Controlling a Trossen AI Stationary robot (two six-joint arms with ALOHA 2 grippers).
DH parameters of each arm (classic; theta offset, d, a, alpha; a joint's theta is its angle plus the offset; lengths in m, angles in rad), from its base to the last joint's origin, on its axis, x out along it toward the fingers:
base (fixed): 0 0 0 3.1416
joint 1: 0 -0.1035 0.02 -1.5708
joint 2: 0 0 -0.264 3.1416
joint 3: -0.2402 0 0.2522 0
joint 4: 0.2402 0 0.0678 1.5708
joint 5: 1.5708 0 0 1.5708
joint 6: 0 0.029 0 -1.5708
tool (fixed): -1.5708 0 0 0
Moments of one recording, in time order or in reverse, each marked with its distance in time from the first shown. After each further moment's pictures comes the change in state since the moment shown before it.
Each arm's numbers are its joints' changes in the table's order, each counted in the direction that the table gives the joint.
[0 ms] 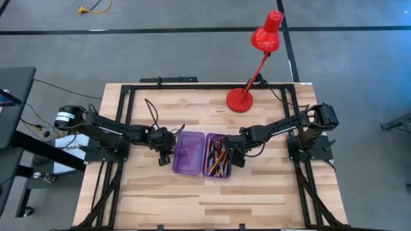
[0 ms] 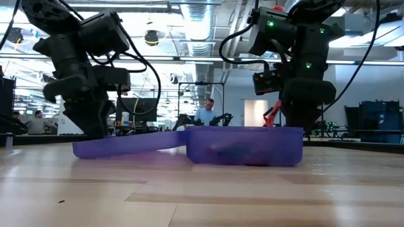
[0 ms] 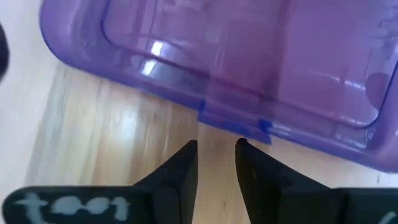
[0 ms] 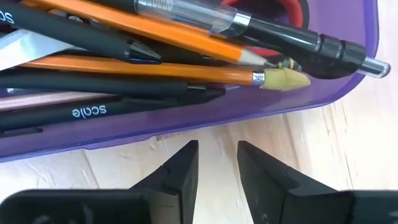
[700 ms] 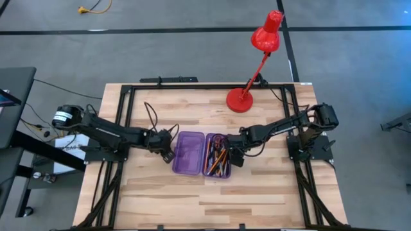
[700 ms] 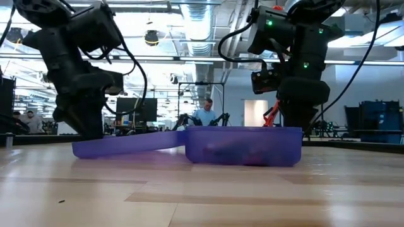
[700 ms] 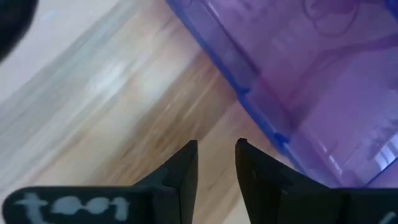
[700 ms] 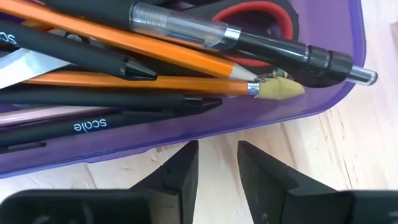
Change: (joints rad) left arm 0.071 0.035 0.000 0.078 0.128 -0.617; right arm 0.003 0.001 0.000 -0.024 -0.008 0.028
